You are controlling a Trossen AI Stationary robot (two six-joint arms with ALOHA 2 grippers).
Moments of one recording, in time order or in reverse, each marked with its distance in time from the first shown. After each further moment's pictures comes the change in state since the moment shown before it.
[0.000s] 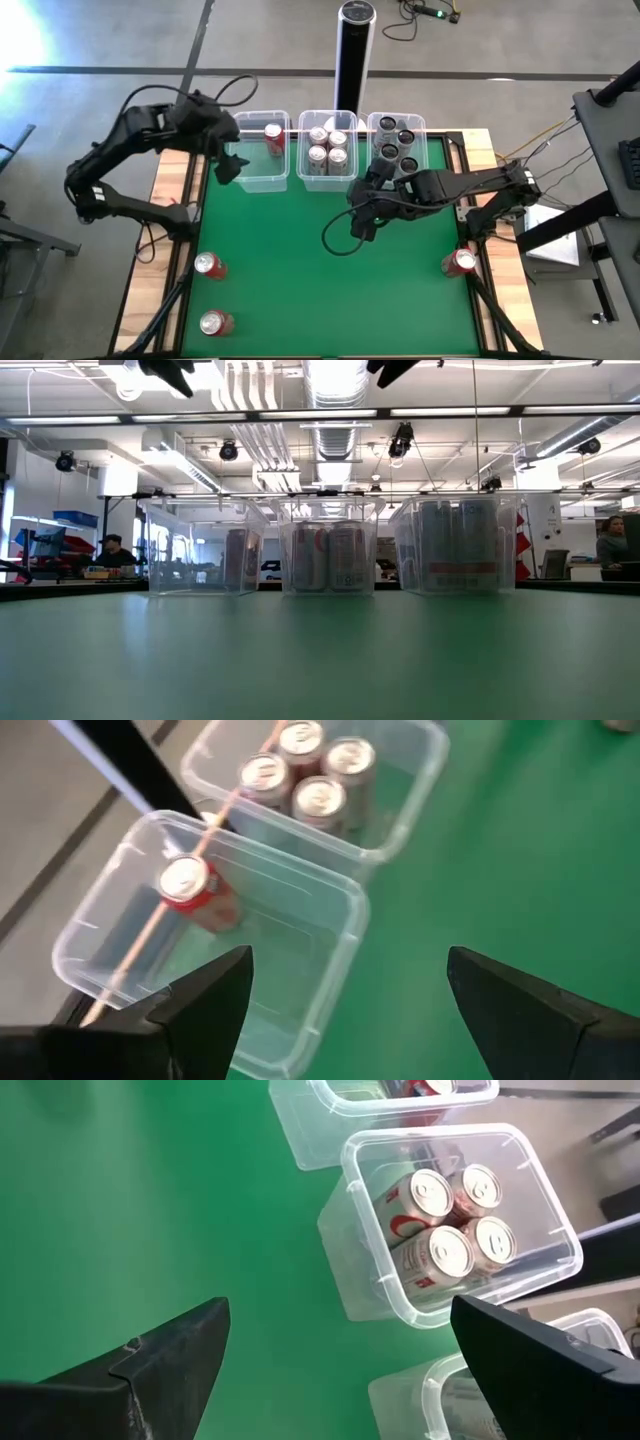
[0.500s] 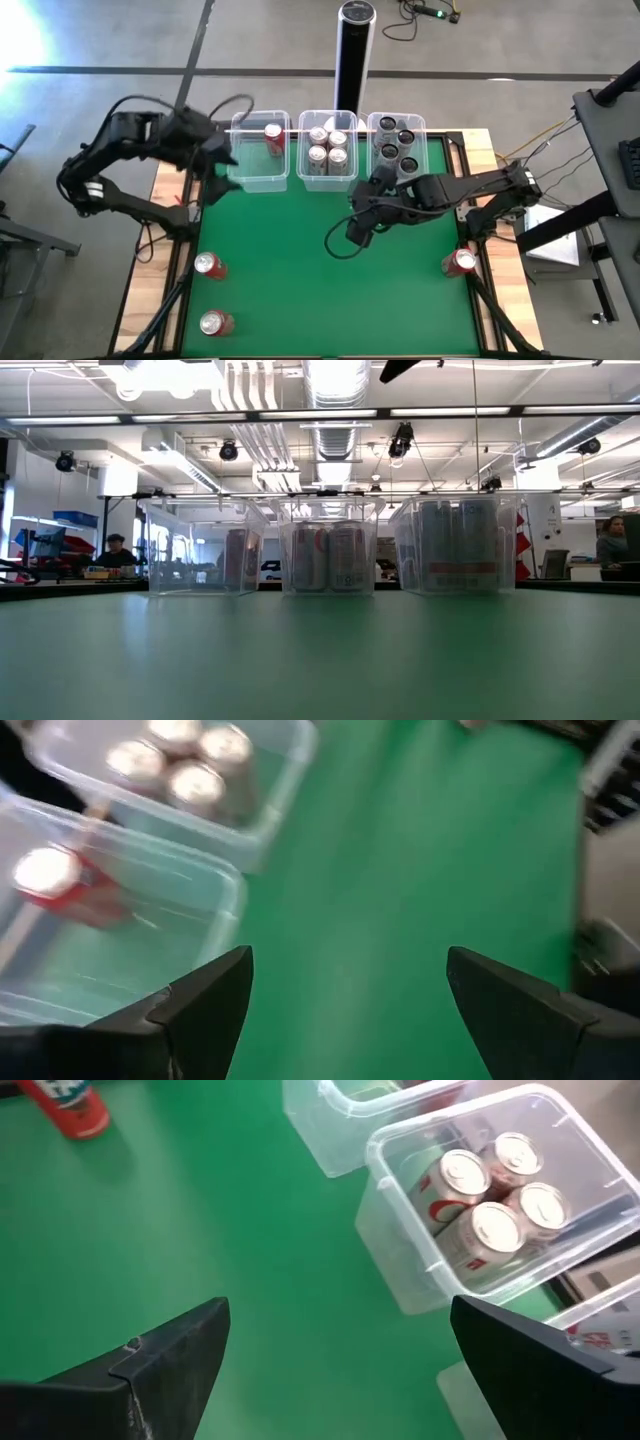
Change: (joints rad) left arm -0.211 -0.002 0.114 -0.115 0.112 -0.168; right arm 0.034 0.000 0.000 0.029 -0.034 0.230
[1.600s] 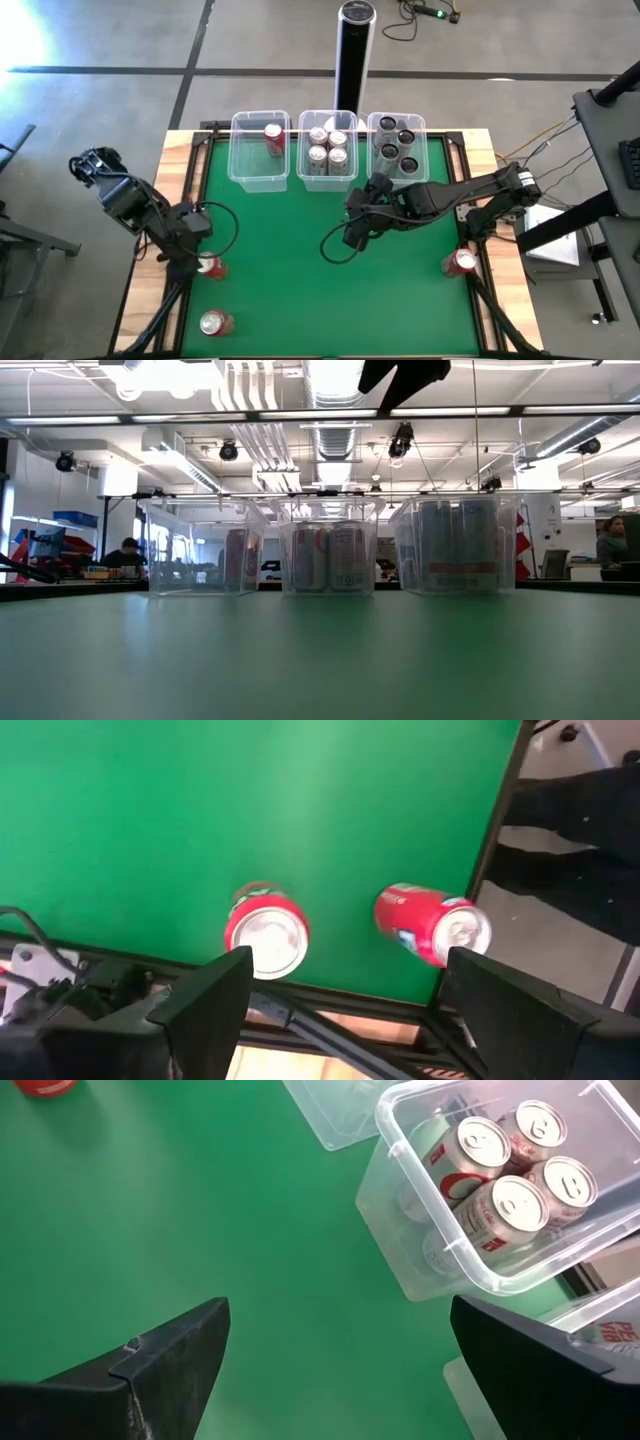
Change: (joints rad) left arm -0.861 -0.067 -0.302 -0.124 -0.036 -0.804; right arm -0.005 0.001 -0.145 0.098 0.008 0.000
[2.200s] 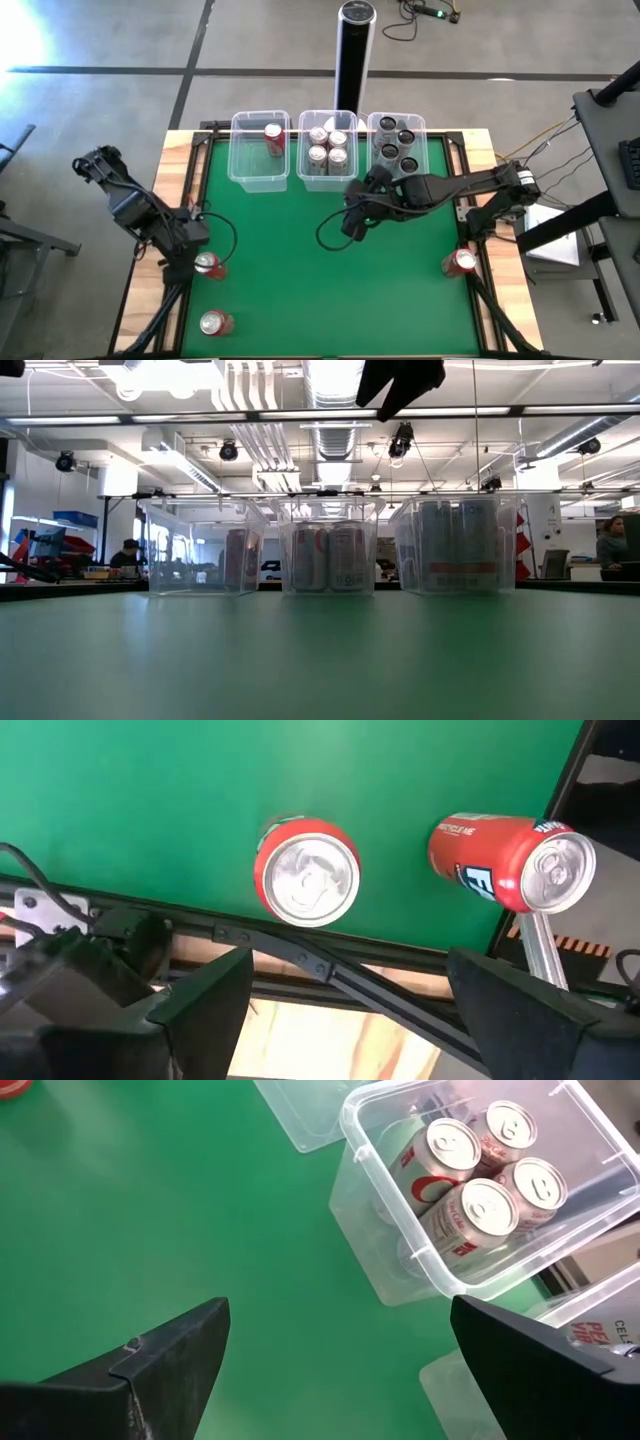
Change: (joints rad) left arm -0.064 -0.079 -0.230 0.020 0.084 -0.021; right arm -0.062 0.000 0.000 0.000 -0.003 -0.040
